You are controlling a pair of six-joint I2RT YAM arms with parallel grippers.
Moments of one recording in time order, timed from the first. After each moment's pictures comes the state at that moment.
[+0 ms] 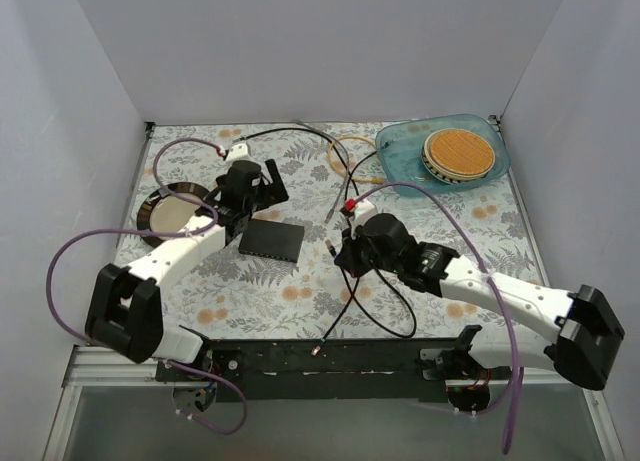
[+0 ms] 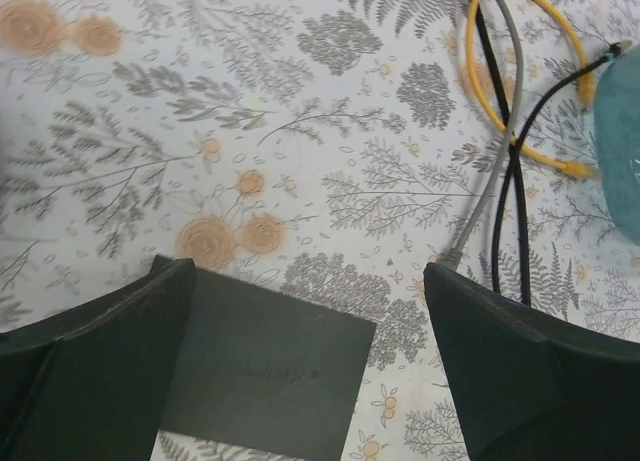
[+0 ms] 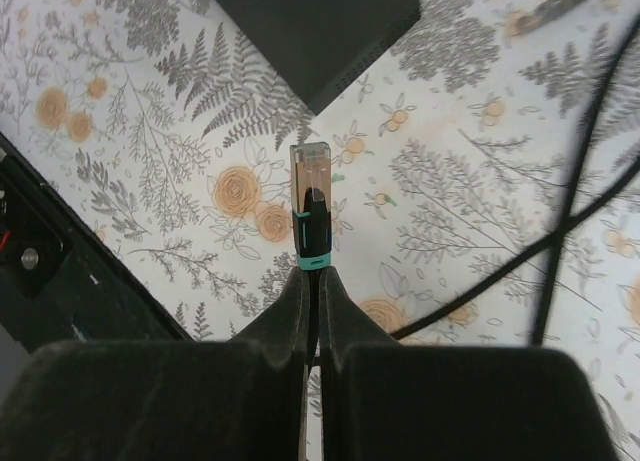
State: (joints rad) left arm -0.45 1.44 0.98 -0.11 -0.29 -0.55; right arm 0.96 1.13 0.78 -0.24 0.03 0.38
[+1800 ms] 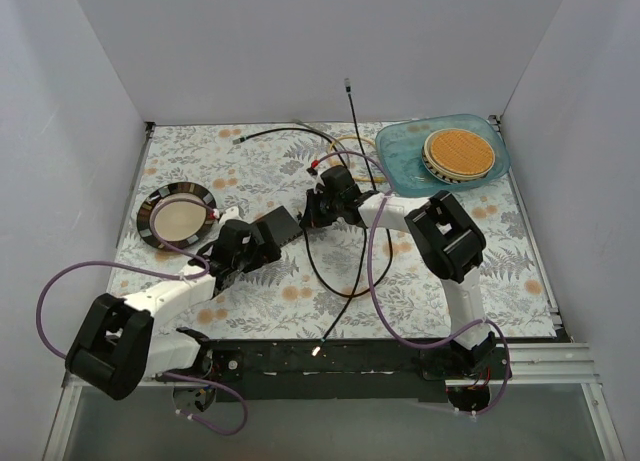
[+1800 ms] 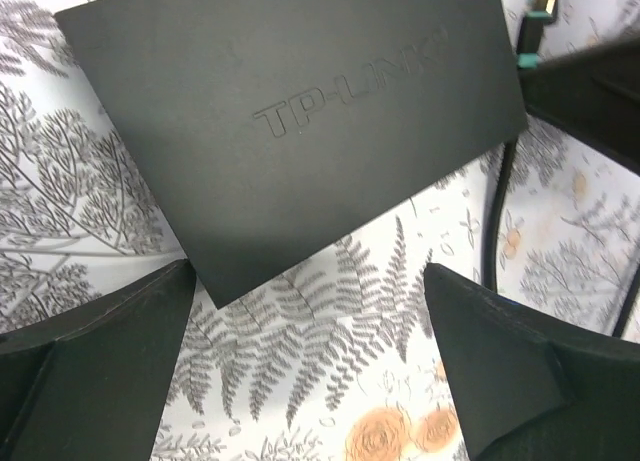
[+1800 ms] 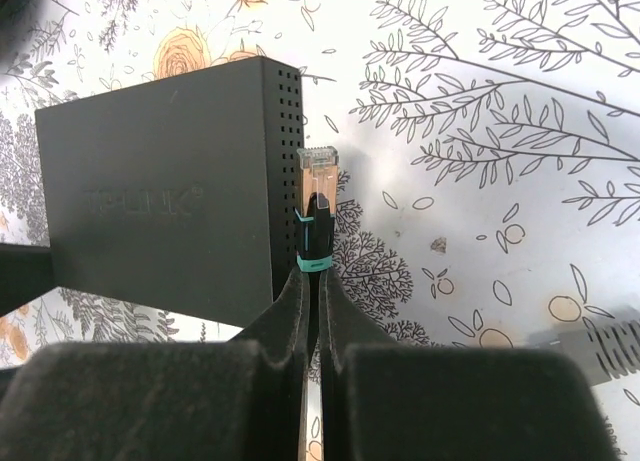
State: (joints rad) left arm -0.46 1.23 0.47 0.00 -0.15 -0.72; right arm 0.71 2.10 1.34 0.05 -0.32 0.46
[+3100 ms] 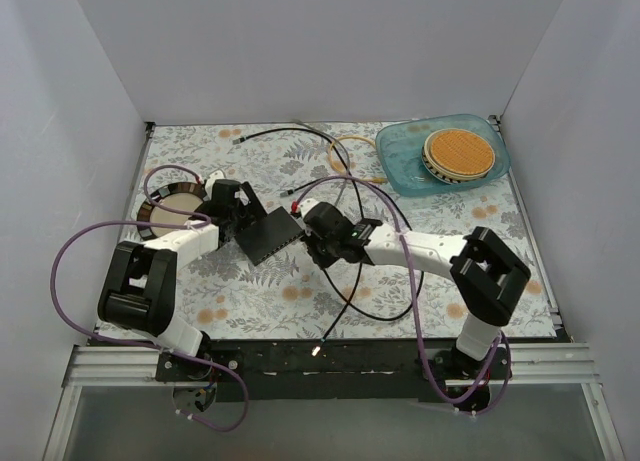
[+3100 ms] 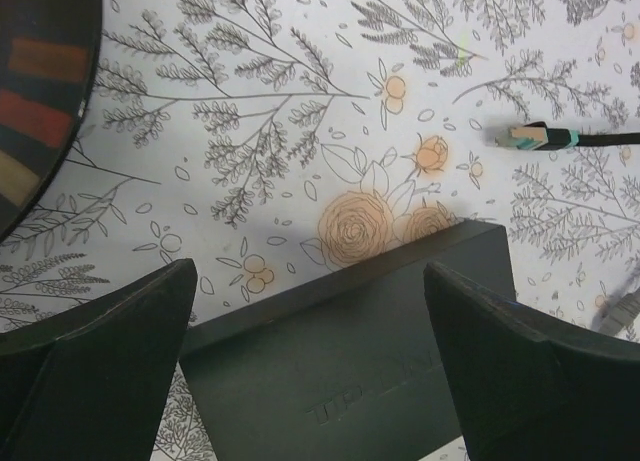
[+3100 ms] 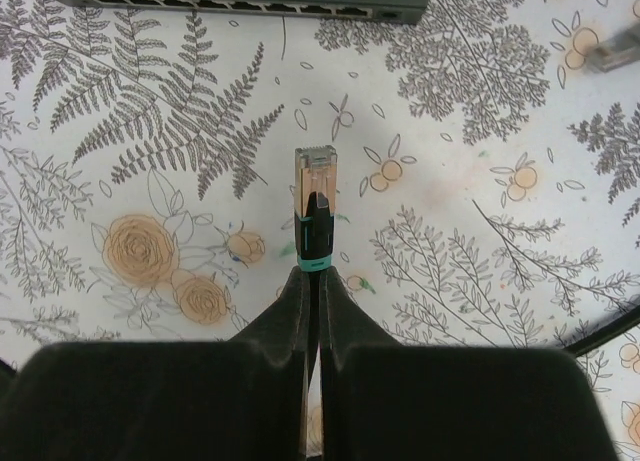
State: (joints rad) left arm -0.26 1.53 0.78 0.01 -0.21 -0.67; right arm 0.97 1.69 1.10 -0.30 0.03 0.23
